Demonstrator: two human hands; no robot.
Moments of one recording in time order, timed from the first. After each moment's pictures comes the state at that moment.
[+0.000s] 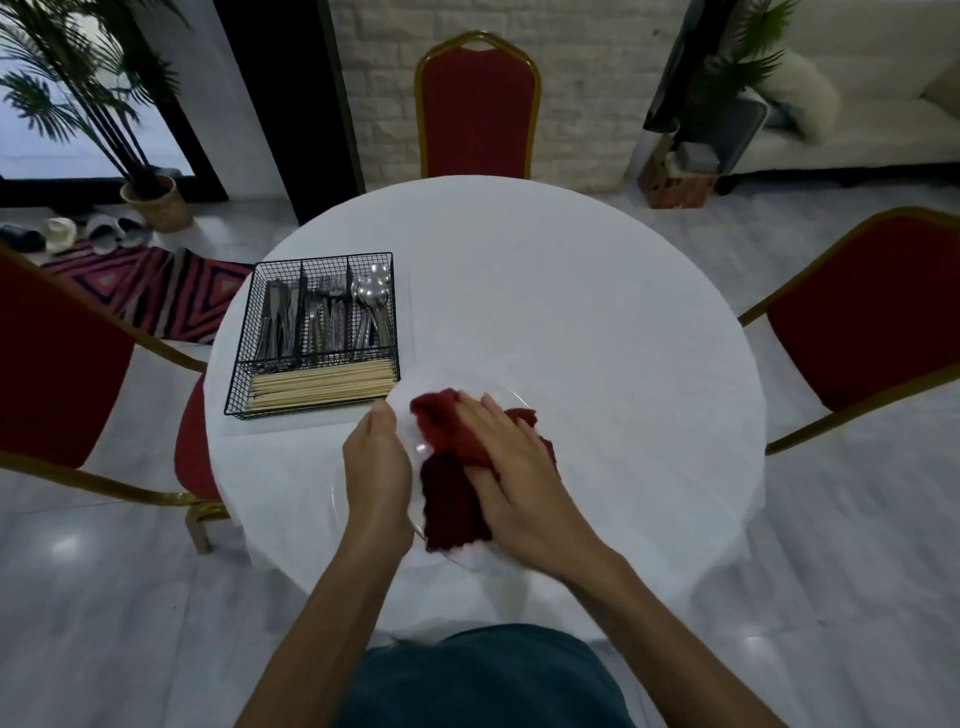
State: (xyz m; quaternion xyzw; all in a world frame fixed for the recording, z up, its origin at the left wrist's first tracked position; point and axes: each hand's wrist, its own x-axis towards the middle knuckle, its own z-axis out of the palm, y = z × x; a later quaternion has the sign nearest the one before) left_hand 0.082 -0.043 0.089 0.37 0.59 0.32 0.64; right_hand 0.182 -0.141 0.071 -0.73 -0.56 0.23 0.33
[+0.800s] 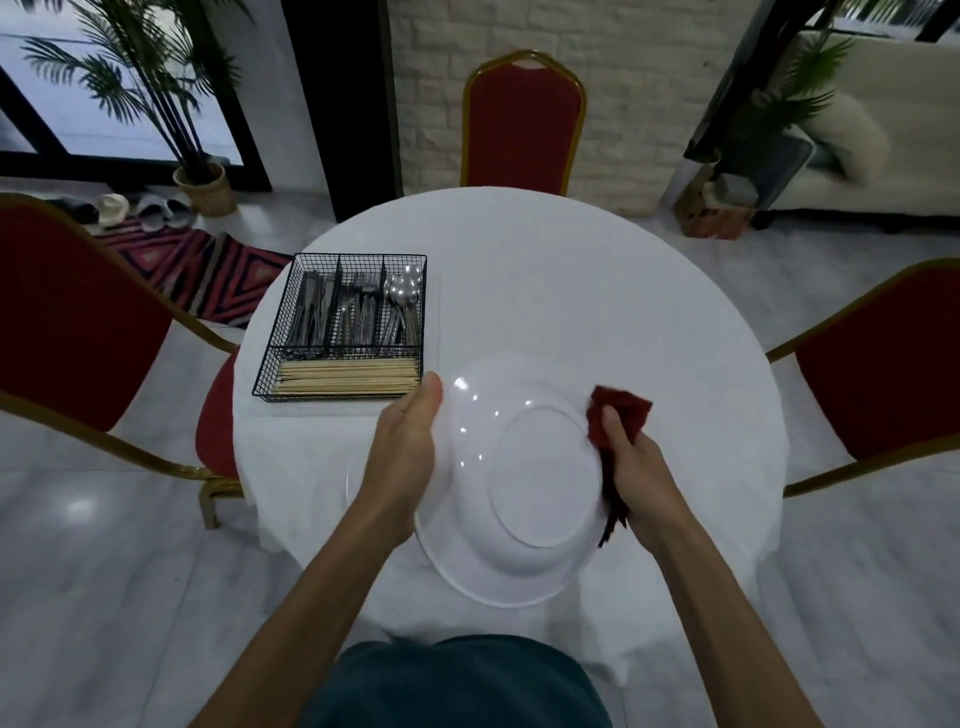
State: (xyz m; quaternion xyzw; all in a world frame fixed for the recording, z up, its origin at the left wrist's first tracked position) left_hand 0.074 -0.050 0.117 0.48 0.49 0.30 0.66; right_hand 0.266 -0.160 0.063 -0.76 -0.15 0.39 0.49
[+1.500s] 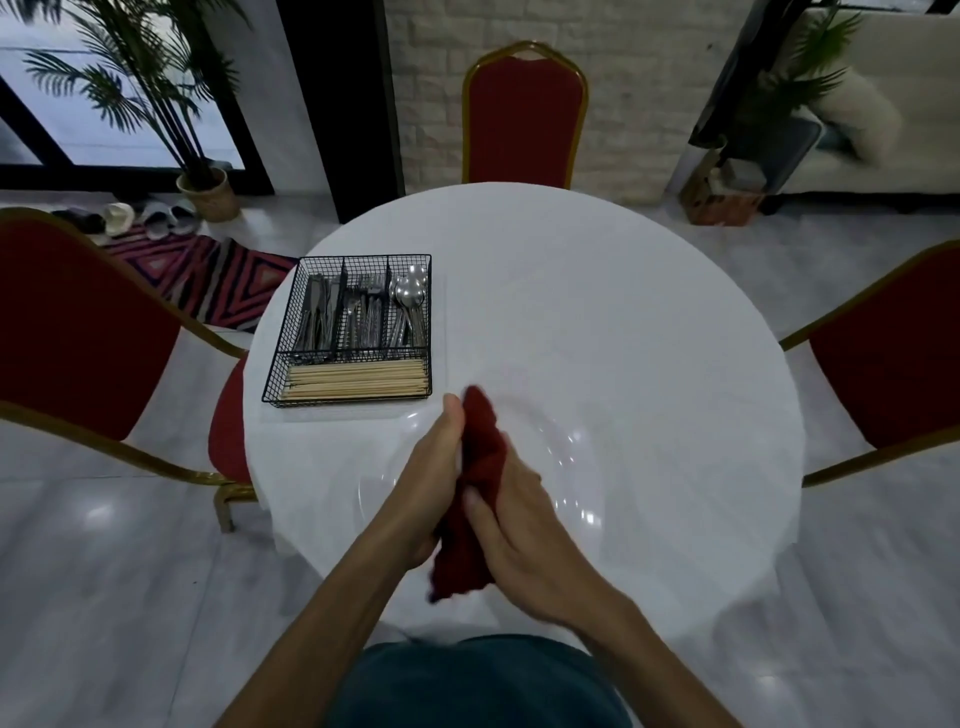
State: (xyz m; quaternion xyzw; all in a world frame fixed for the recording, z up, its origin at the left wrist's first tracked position) left_hand 0.074 -0.050 0.098 0.43 0.47 0.14 0.76; right_hand 0.158 -0.148 0.069 -0.69 -0.54 0.33 0.35
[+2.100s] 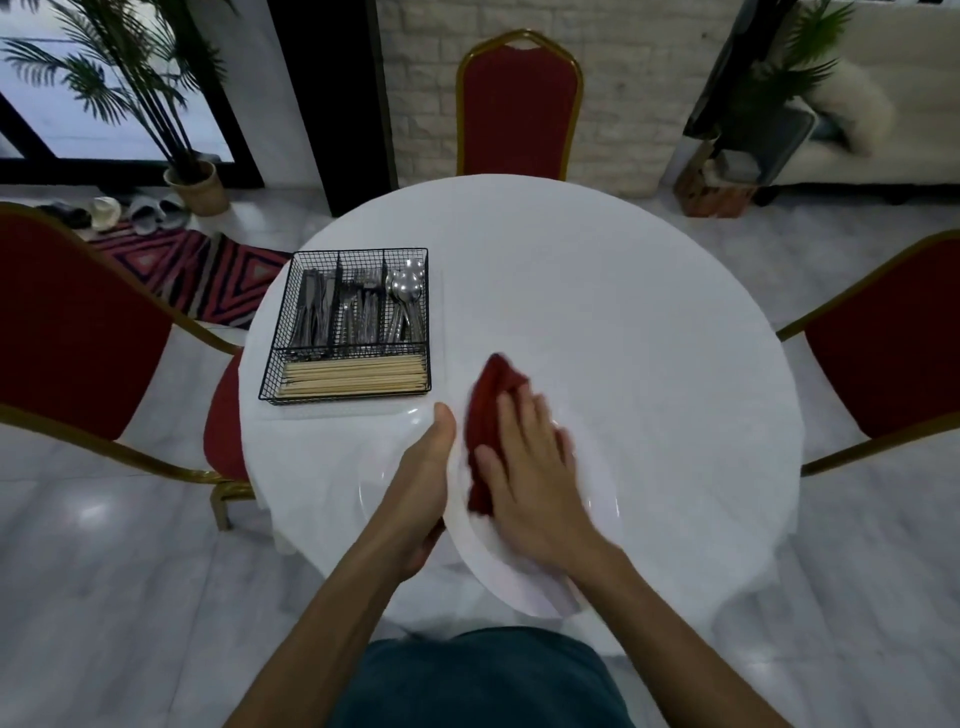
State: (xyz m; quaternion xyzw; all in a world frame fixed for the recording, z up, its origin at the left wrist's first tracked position) left_hand 0.061 -0.047 0.081 0.44 0.48 0.13 0.75; right_hand 0.183 -0.122 0.033 -0.80 -0.53 0.20 0.20
